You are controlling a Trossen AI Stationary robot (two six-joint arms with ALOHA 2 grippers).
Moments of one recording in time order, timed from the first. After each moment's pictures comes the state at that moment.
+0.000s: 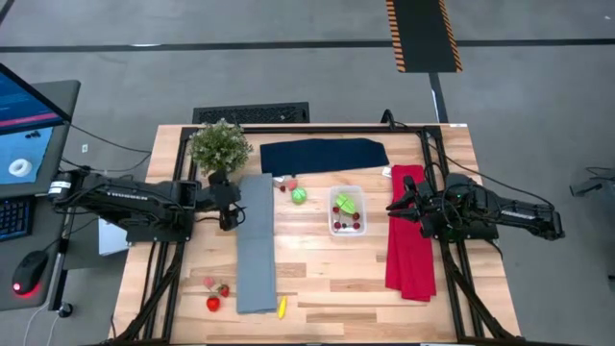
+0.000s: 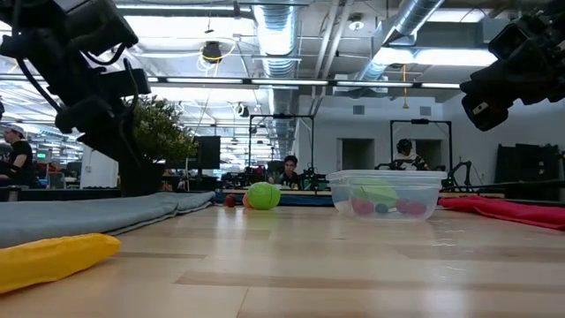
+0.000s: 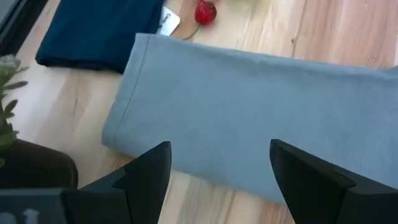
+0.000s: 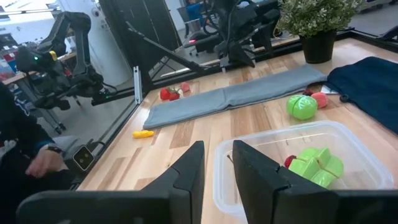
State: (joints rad) left arm 0.04 0.86 0.37 -0.42 -0.32 -0.12; right arm -0.19 0.04 0.09 -0.21 -0.38 0.21
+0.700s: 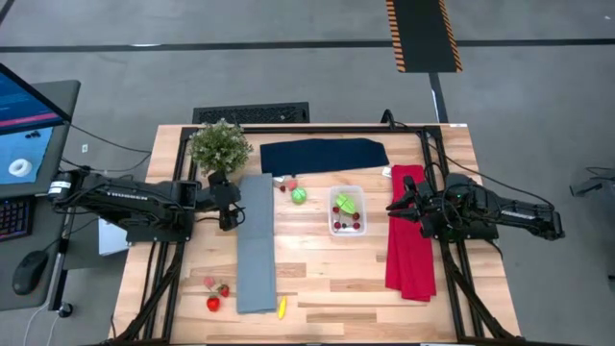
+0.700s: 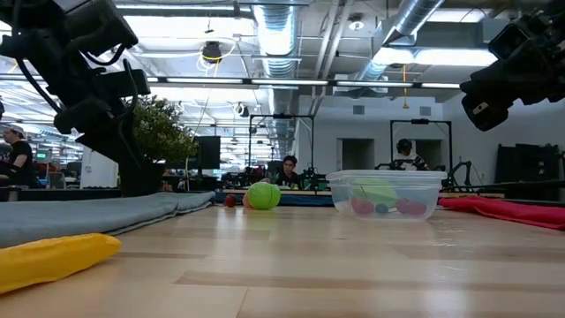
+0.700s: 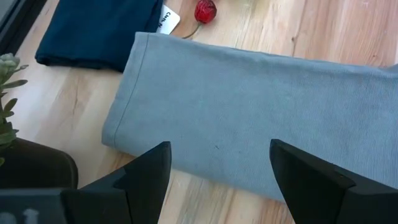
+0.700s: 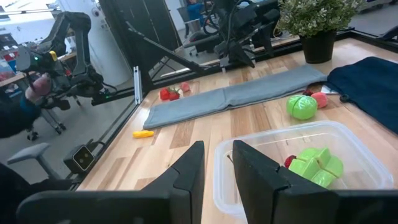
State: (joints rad) left arm 0.04 0.86 0.37 -0.42 -0.32 -0.12; right arm -0.19 0.04 0.09 -0.21 -0.39 0.21
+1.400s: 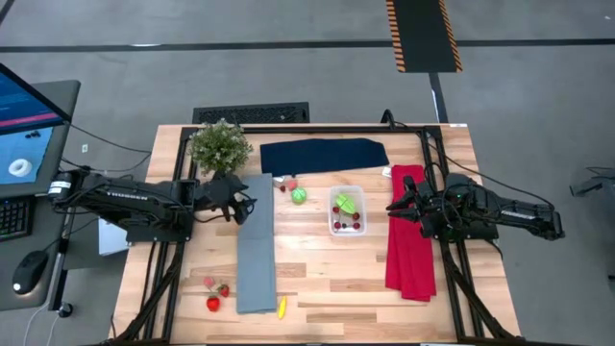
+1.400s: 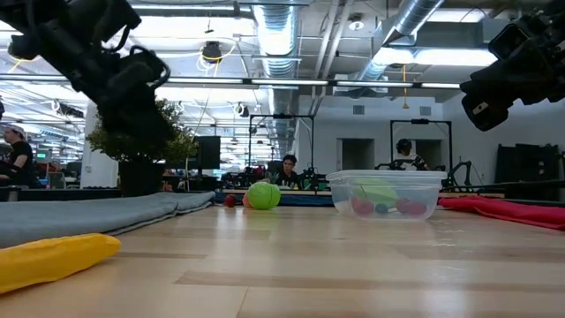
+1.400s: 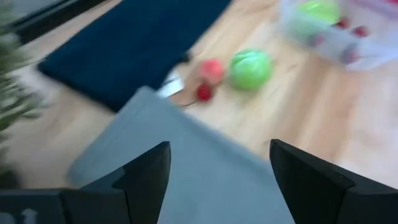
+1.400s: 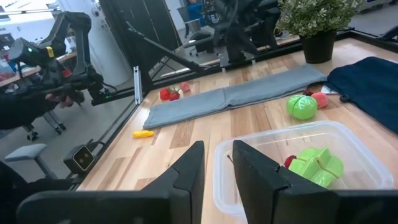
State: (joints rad) left arm 0.04 0.86 0.37 -0.17 -0.33 -0.43; right arm -0.19 0.04 0.09 -0.21 -0.38 0.21
